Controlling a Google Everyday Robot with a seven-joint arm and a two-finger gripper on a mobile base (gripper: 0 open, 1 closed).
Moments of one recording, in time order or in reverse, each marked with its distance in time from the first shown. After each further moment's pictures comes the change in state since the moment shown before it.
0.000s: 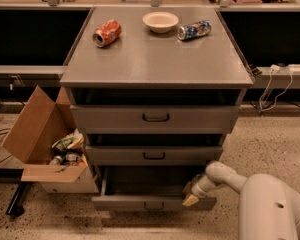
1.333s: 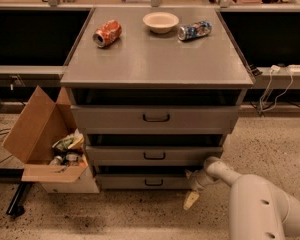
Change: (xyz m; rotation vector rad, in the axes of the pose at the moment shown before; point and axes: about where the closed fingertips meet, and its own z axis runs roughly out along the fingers) arm 0.009 -0.020 0.014 -0.009 0.013 -0.024
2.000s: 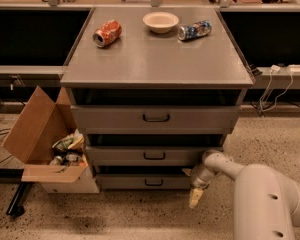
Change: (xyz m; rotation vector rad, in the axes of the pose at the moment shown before) arm -0.019 0.006 -0.044 -0.050 0.078 -0.187
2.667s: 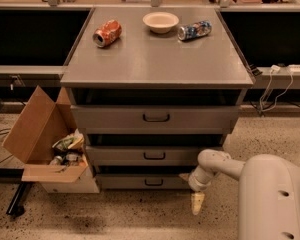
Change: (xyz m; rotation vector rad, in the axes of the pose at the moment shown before) arm -0.025 0.043 -0.026 -0.104 0.069 -0.101
